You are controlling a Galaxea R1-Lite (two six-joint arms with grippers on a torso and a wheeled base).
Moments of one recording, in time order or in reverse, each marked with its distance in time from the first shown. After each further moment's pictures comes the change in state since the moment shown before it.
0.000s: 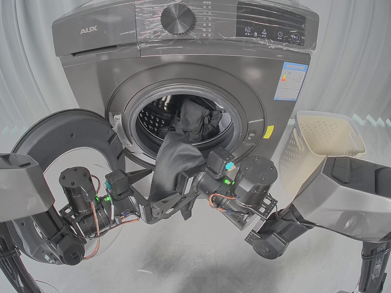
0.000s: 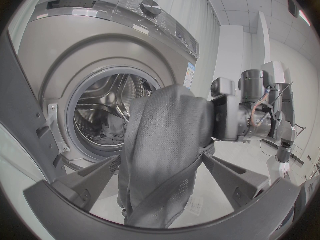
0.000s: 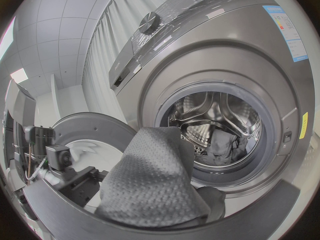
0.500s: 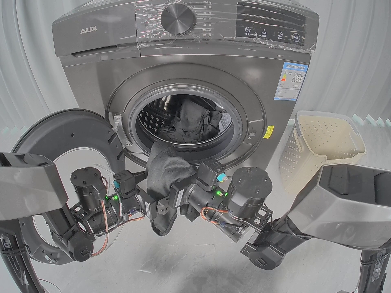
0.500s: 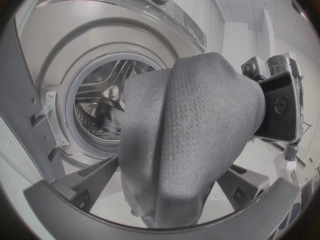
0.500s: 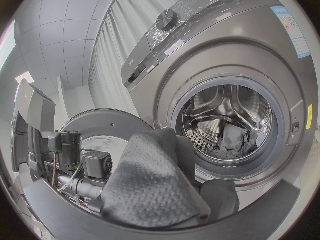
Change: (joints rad) left arm 0.010 0.094 -0.065 -0.004 0.031 -0.003; right arm 0.065 0.000 0.029 -0.017 -0.001 0.010
